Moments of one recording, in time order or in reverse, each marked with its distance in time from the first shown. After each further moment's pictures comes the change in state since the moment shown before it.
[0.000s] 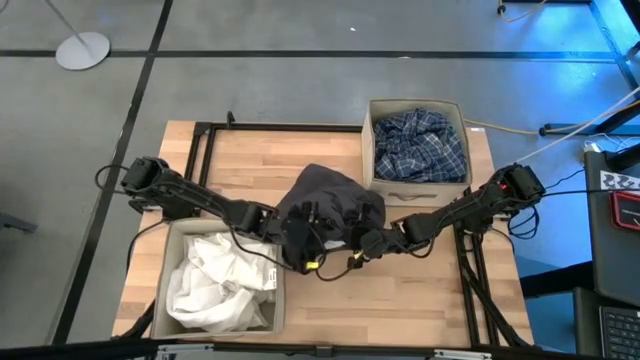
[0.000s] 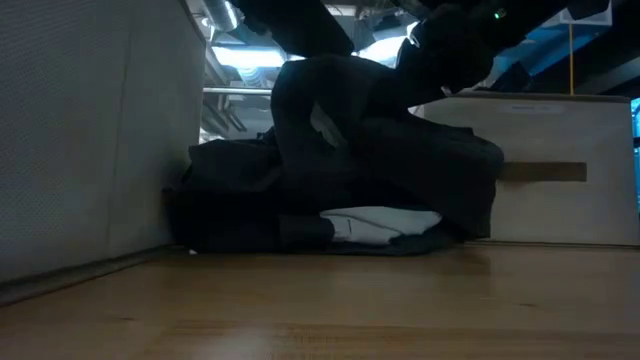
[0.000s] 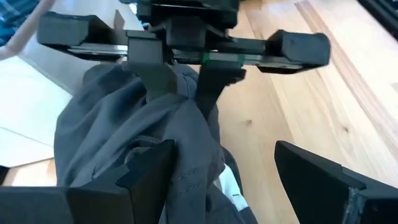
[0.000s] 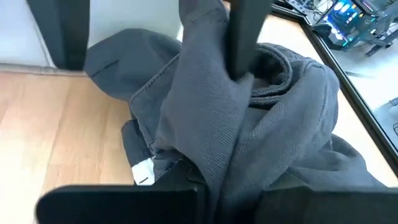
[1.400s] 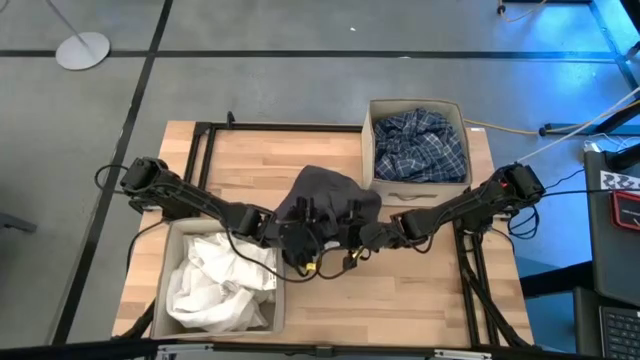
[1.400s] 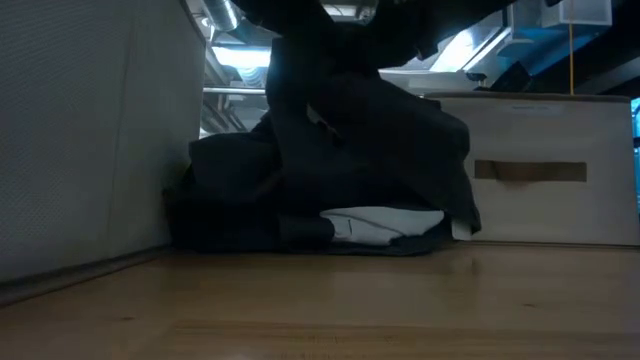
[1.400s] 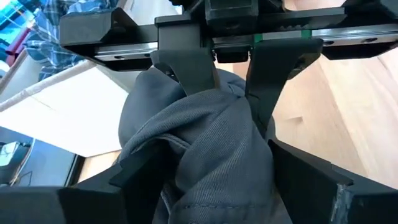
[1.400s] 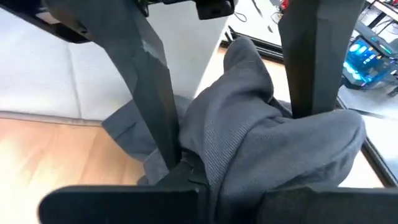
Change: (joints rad) left arm -0.028 -0.003 0.024 -0.017 -0.258 0.084; right arm -0.014 -0.001 0.060 0.118 -0.117 -0.132
